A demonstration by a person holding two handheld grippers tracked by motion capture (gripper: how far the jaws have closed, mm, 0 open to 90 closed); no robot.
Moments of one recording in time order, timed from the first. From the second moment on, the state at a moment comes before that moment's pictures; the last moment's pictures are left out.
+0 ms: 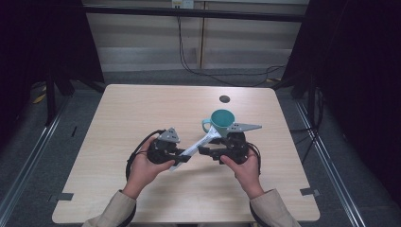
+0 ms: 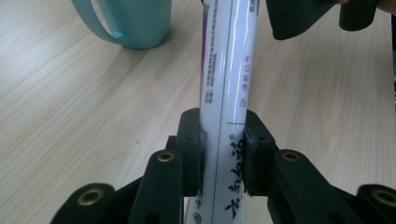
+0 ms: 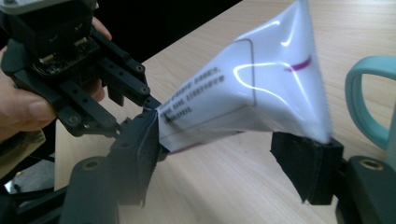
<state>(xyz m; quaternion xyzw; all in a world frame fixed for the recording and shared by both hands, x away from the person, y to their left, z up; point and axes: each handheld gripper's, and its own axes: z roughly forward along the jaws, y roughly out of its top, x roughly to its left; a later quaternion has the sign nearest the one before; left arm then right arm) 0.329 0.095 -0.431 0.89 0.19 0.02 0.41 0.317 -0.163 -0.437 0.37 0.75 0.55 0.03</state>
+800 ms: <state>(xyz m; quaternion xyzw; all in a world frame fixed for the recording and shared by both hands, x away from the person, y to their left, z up) 0.325 0.075 -0.433 0.89 0.20 0.02 0.42 0.320 -0.168 -0.426 0.40 0.69 0.60 0.00</state>
